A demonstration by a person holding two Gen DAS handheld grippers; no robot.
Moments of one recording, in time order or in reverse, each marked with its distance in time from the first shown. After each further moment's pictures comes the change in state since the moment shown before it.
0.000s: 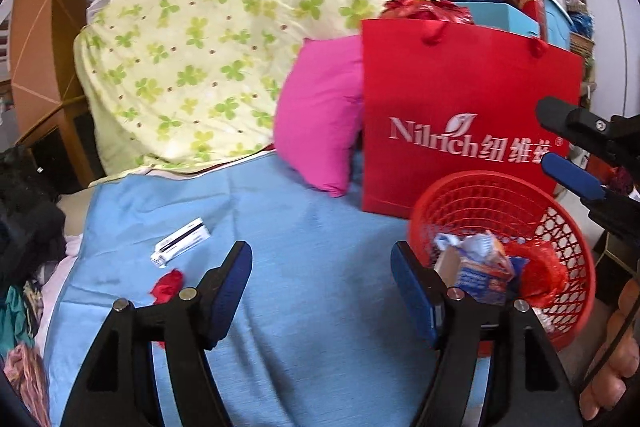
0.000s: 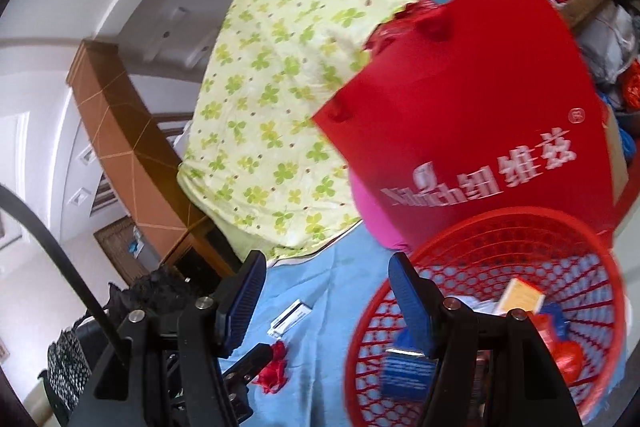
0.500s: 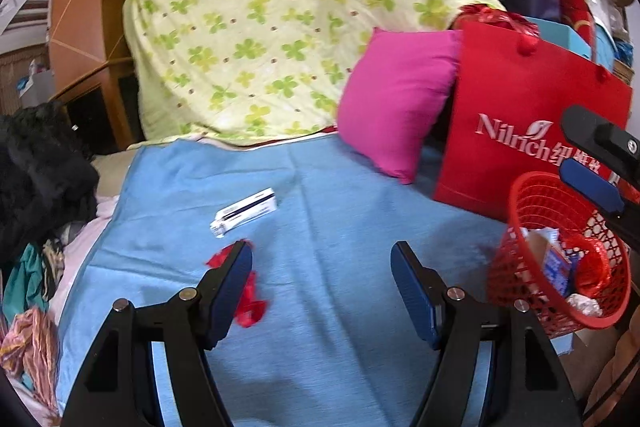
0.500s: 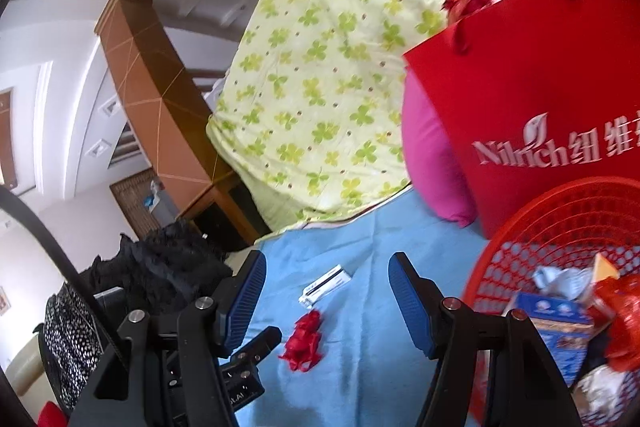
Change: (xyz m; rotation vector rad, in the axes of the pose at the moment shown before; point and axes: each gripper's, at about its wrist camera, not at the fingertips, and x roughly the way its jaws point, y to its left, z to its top) left arm -0.004 0.093 -0.028 -0.120 0.035 0.103; right arm 0.054 0.073 -0.049 -0.115 0.111 0.069
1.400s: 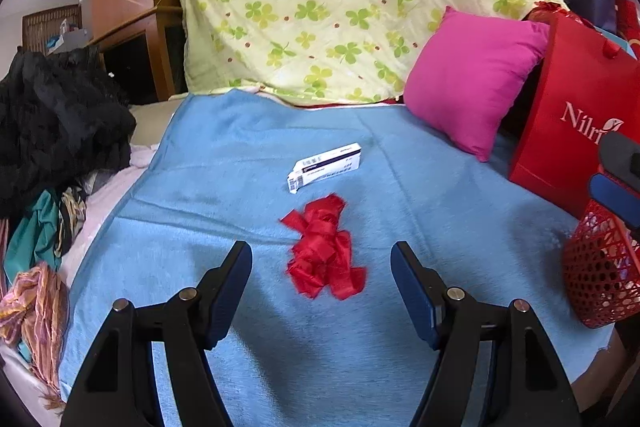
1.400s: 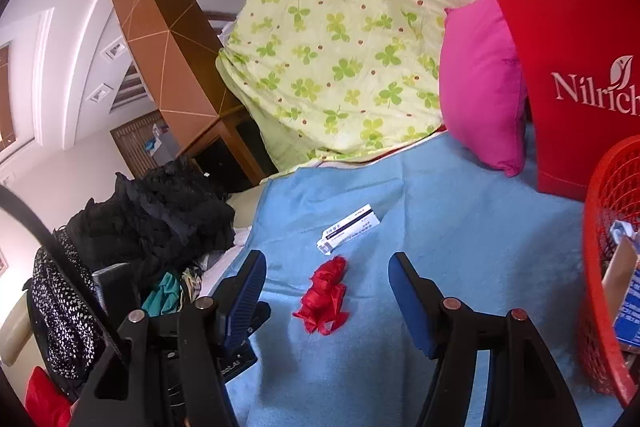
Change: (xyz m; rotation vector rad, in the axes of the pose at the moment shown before) left arm 0.039 0.098 -0.043 -0.111 0.086 0.090; right arm 0.081 0.047 -0.050 -0.077 0.193 0.008
